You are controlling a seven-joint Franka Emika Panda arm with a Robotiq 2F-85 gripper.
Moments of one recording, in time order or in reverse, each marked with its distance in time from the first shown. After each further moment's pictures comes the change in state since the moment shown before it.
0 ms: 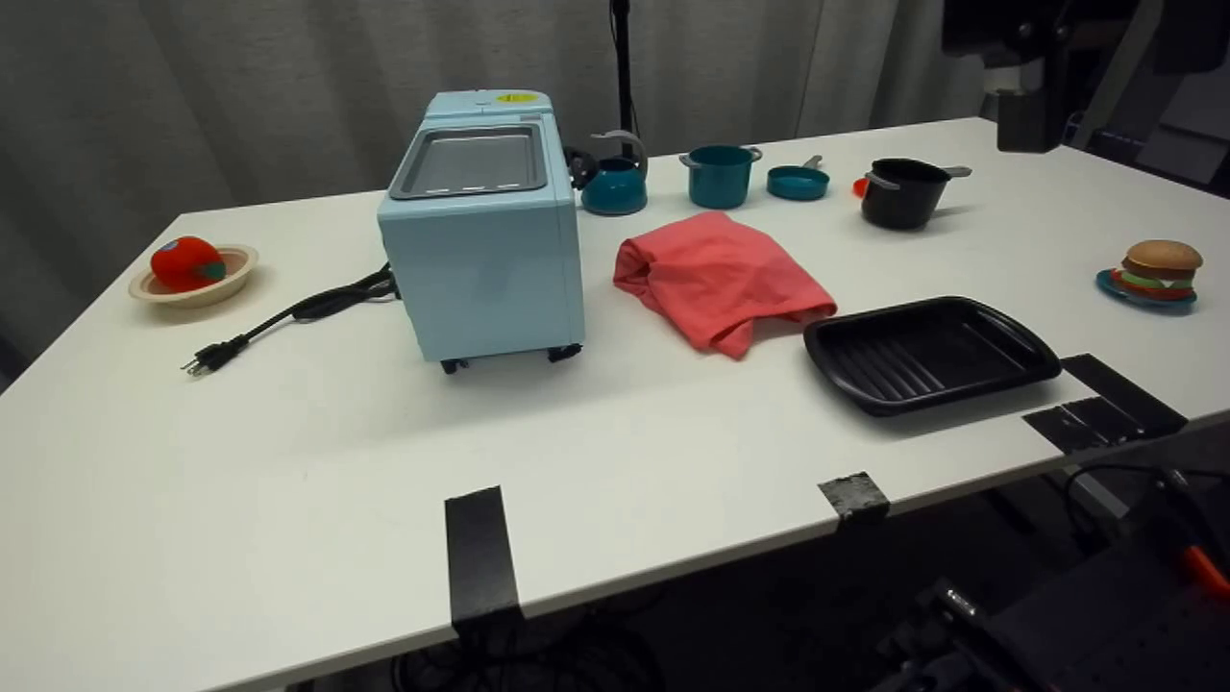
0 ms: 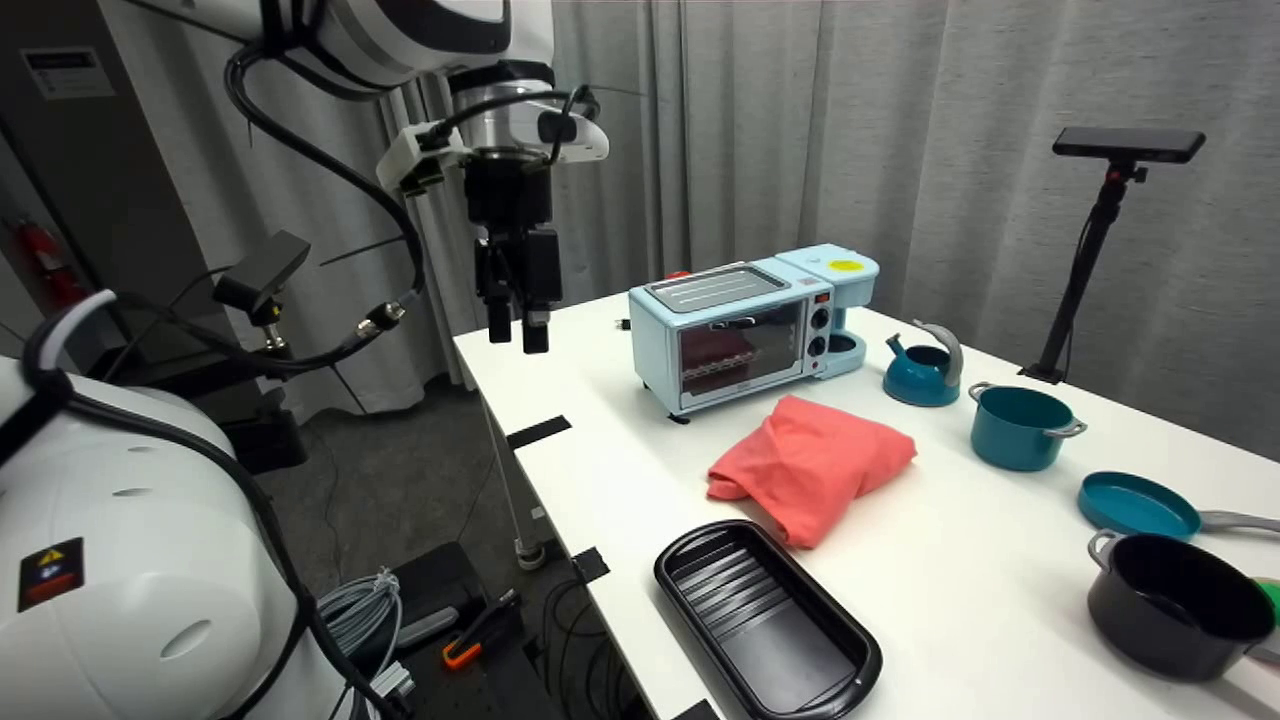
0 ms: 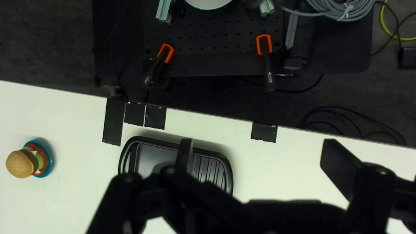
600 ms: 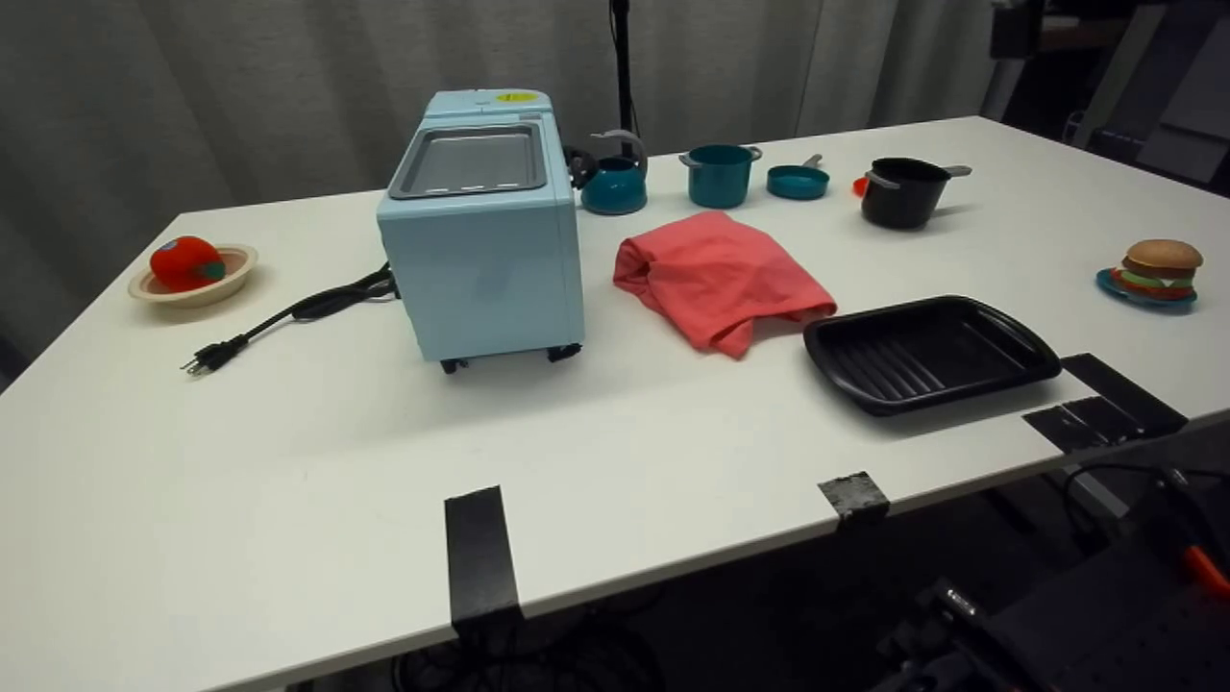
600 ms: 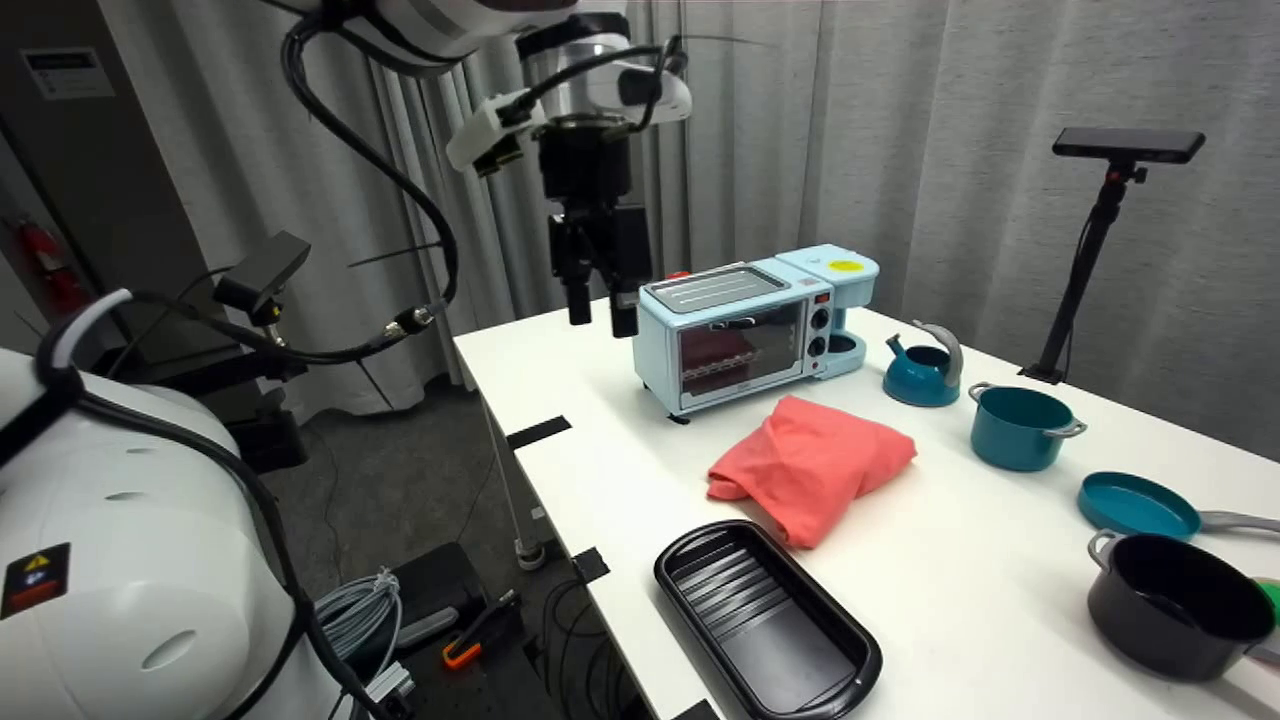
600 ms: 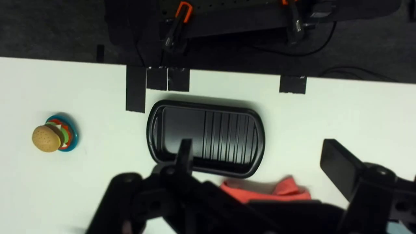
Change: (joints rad) arm -0.046 0.041 -0.142 0.053 -0.115 0.096 -0.055
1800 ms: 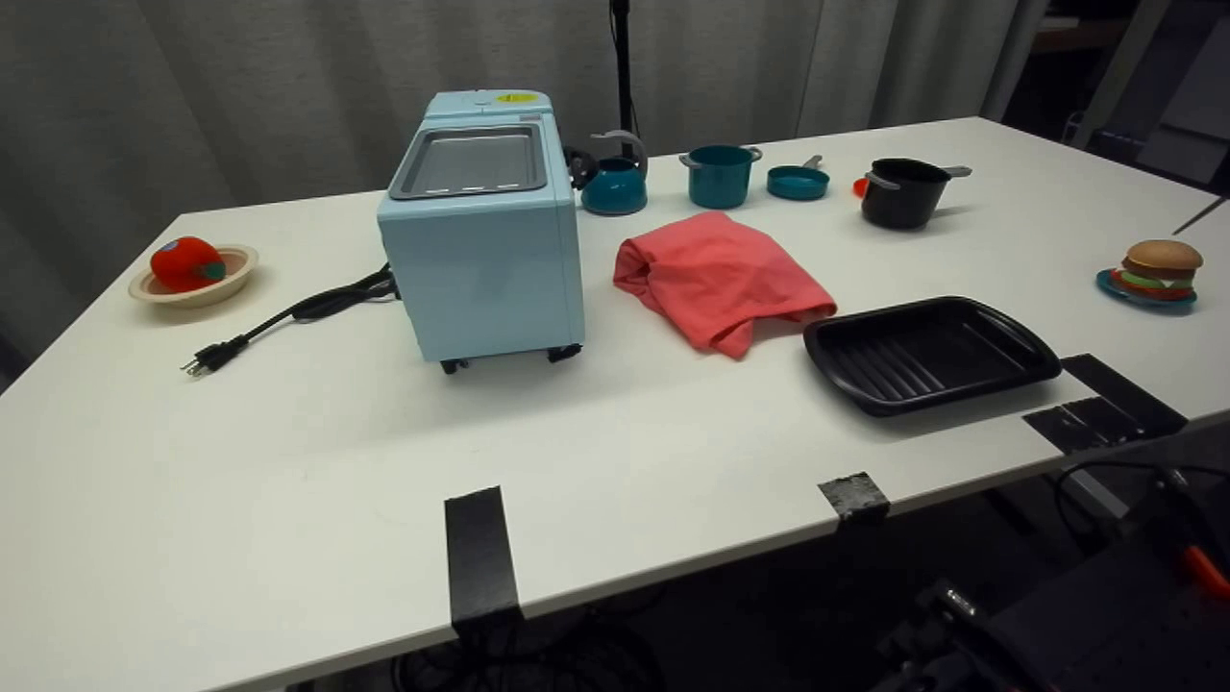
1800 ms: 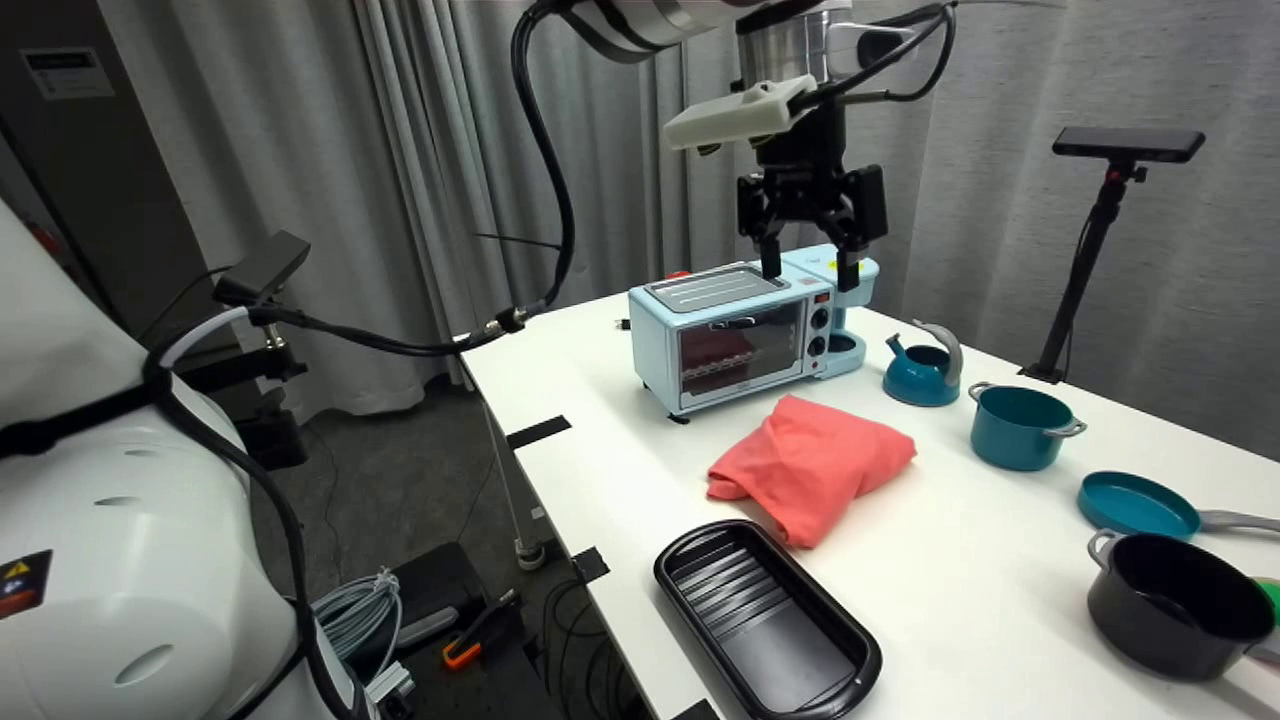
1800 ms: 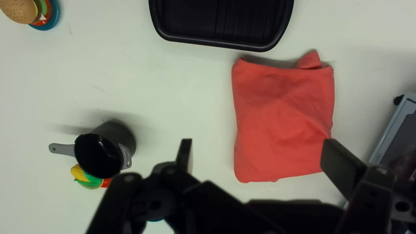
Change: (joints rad) arm -0.062 0.411 -0.143 0.353 -0.047 0.279 -0.202
